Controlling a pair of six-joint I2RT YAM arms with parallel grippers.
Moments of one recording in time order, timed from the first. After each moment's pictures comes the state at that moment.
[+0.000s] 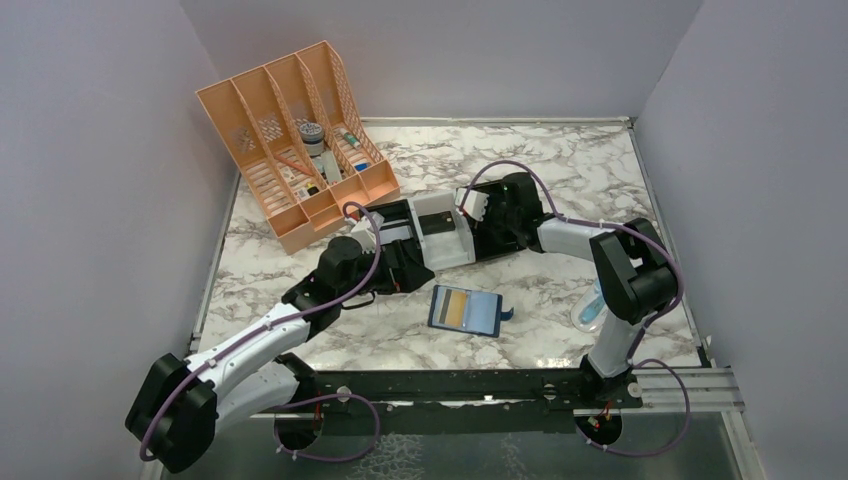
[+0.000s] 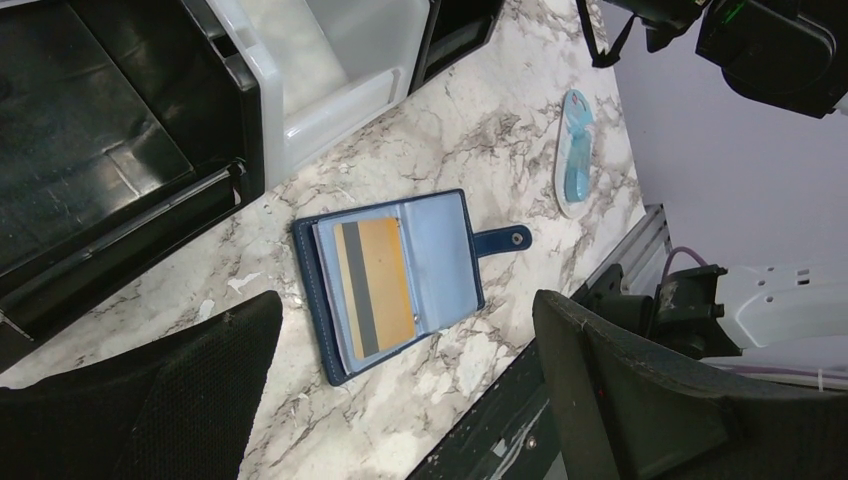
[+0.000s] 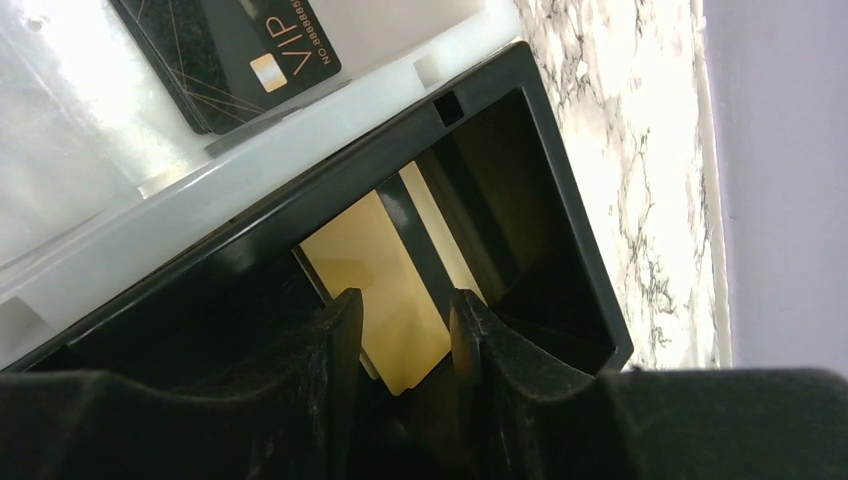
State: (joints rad) left arm -0.63 0.97 0.44 0.12 0.26 -0.78; right arm 0.42 1.80 0.95 0.23 -0.24 -0.99
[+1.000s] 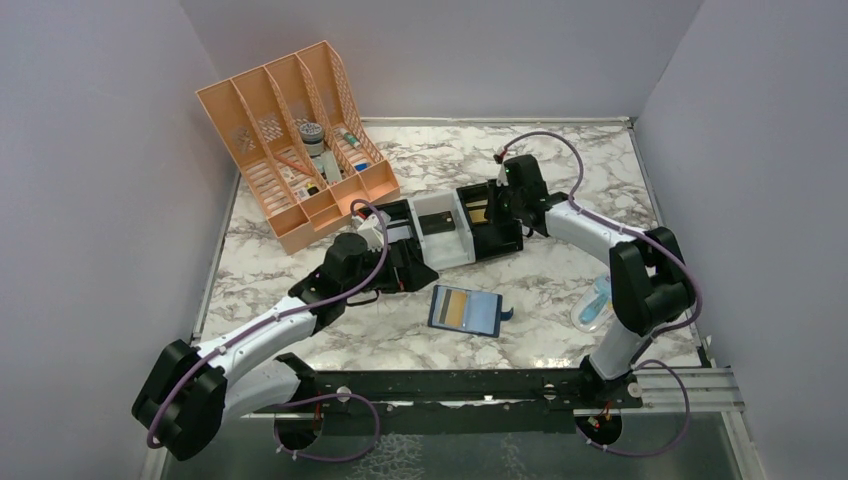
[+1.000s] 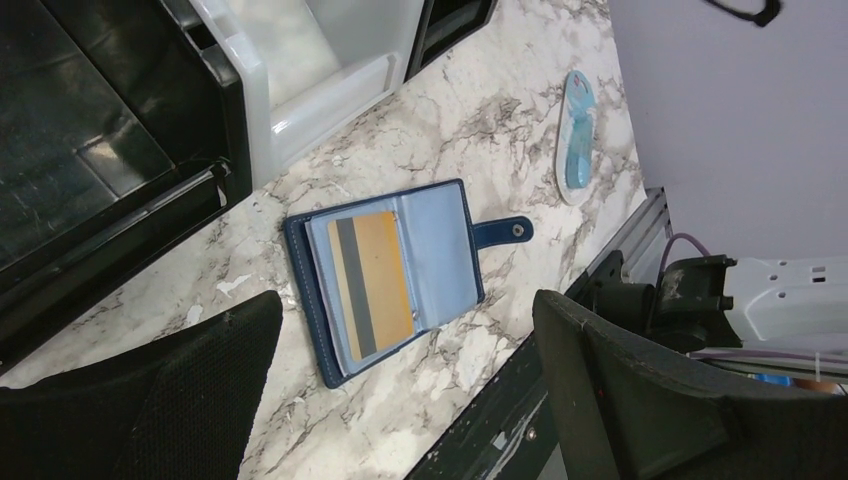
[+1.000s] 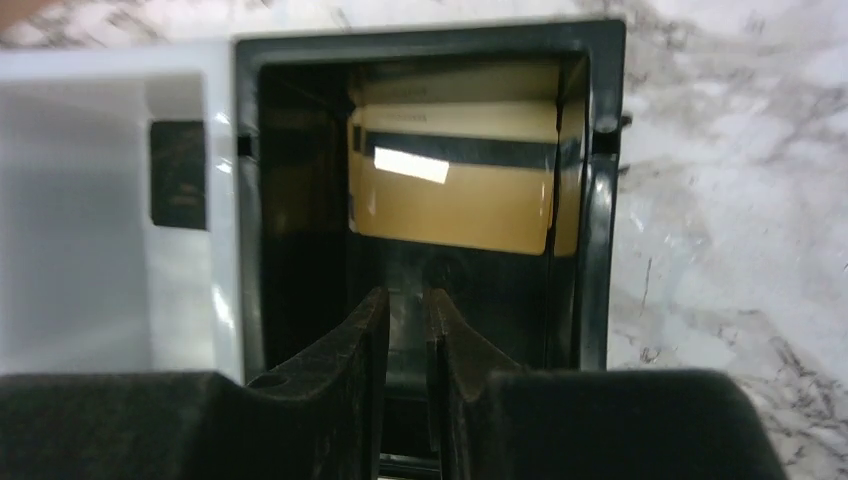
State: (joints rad) left arm -0.63 1.05 0.46 0.15 0.31 -0.77; right arm 0.42 1.69 1.11 -0.12 -0.03 0.21
